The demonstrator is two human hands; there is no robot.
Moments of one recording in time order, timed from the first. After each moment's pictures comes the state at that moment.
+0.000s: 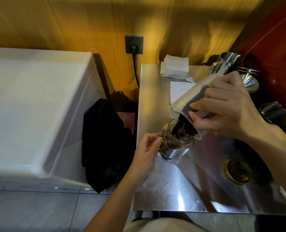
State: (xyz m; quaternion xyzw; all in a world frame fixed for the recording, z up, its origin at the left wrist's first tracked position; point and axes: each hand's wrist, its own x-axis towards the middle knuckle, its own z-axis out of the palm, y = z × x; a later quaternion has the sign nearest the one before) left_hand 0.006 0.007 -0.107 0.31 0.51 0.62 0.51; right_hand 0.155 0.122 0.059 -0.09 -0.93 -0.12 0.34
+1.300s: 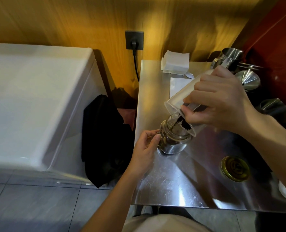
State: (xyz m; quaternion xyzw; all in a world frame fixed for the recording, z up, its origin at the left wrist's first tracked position) left_hand 0.014 0.005 -0.104 0.32 0.53 0.61 0.49; right_hand 0.149 0.126 0.061 -0.09 -0.94 -0.13 0.31
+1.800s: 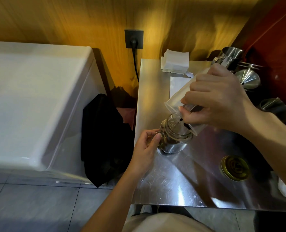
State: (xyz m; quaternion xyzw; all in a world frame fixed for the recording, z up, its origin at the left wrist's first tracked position) left_hand 0.015 0.006 -0.104 0.31 0.52 0.63 0.49; right_hand 0.143 0.125 0.066 -0.05 -0.94 -0.17 0.29
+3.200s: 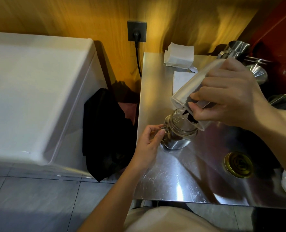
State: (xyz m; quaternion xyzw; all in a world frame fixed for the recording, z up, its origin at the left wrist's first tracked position) left_hand 0.013 0.007 -0.112 0.30 0.50 0.62 0.53; right_hand 0.150 0.128 0.063 -0.05 -0.95 -0.15 0.29
